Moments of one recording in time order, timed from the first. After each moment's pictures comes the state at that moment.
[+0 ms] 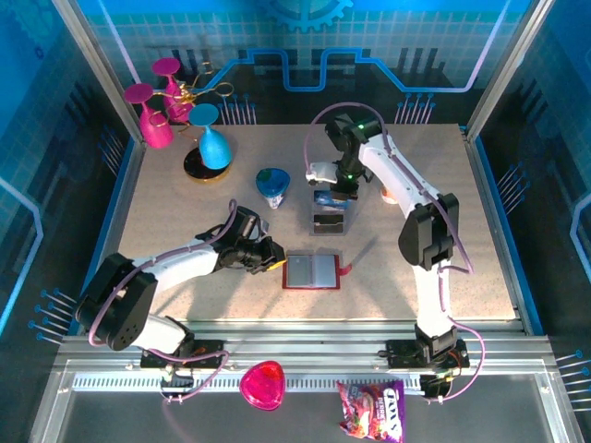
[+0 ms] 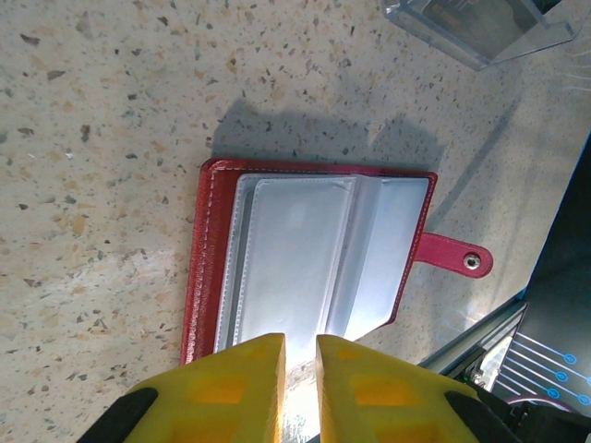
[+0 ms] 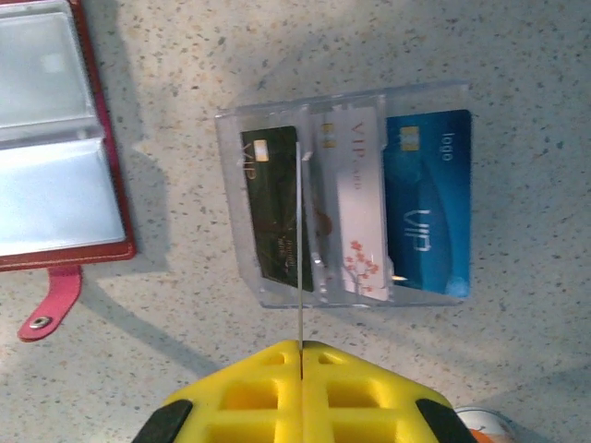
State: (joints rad) left arm -0.50 1.44 0.67 -0.19 0.49 -0.98; right arm 0.44 2.14 2.15 -1.45 -0.13 -0.99
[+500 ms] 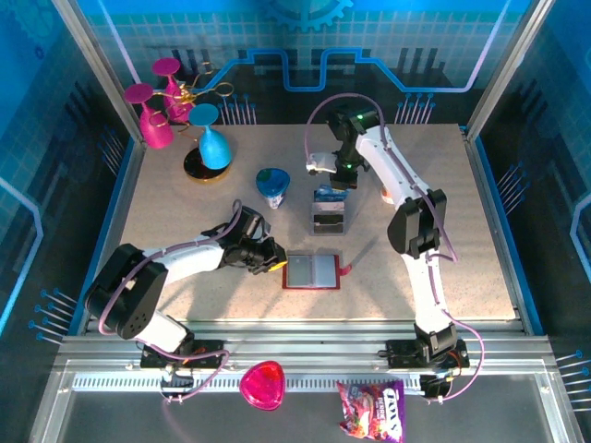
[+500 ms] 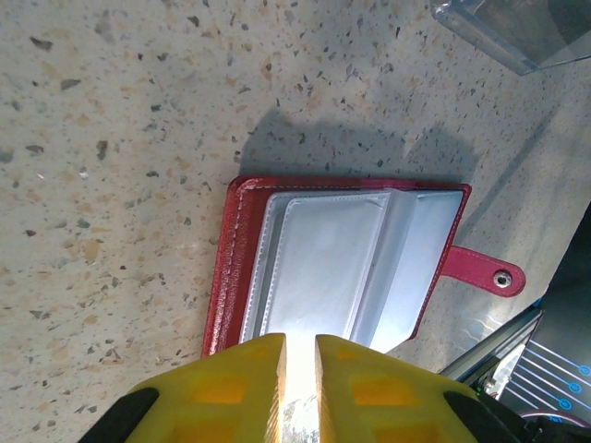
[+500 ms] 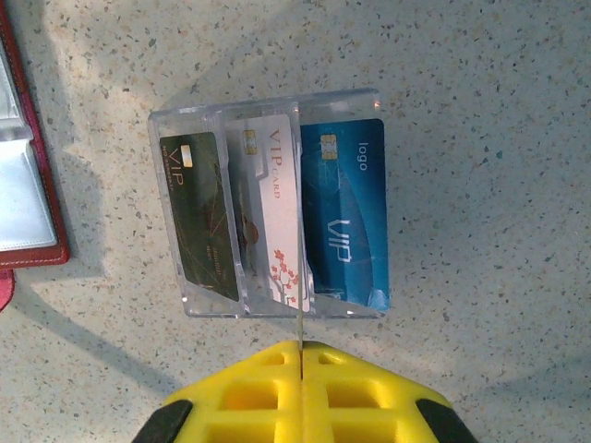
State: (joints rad) left arm -0.50 1.51 0.70 -0.19 0.49 -0.98; right arm 0.41 2.31 2.42 -1.55 -0.13 -1.05
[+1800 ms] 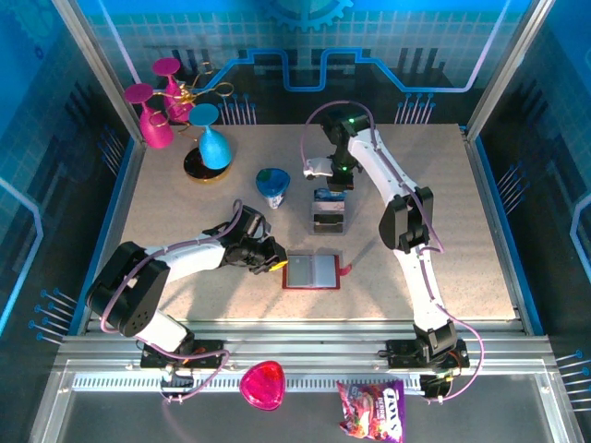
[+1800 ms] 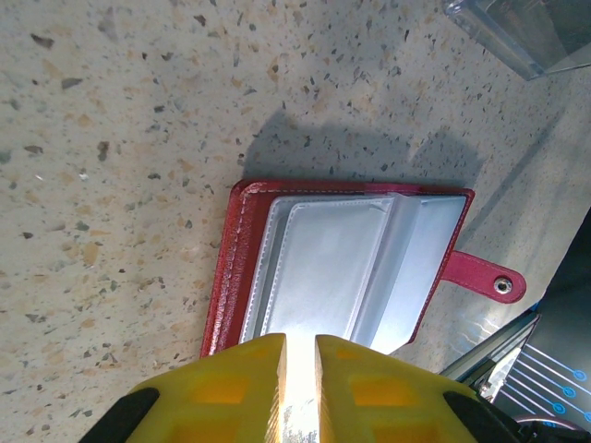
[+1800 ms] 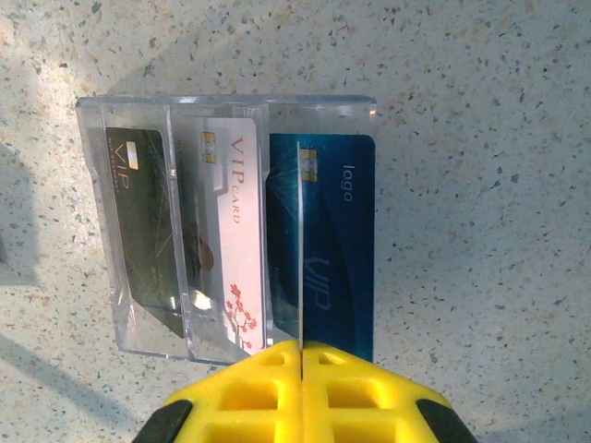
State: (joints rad) left arm -0.50 1.53 0.71 -0.19 0.49 -1.00; right arm 0.41 2.44 2.51 -1.55 -0.10 -1.12
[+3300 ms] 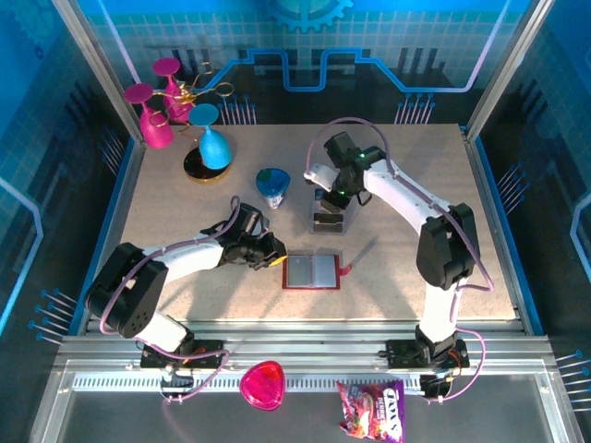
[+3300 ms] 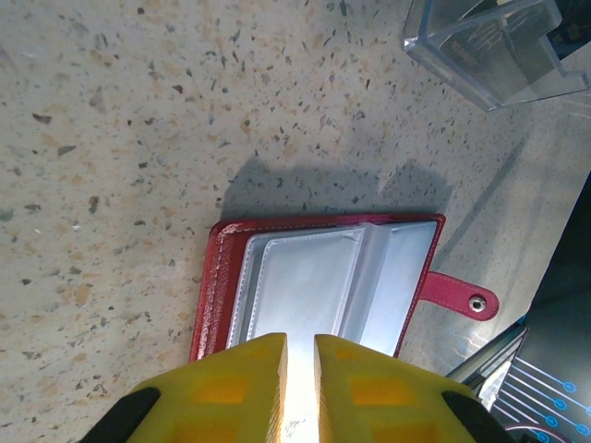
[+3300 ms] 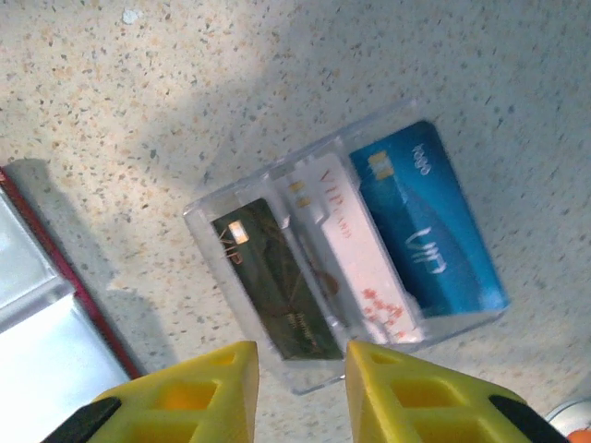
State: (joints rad) left arm -0.48 1.52 0.70 -0.15 0.47 -1.00; right arm 0.49 1.87 1.62 -0.95 -0.09 -0.51
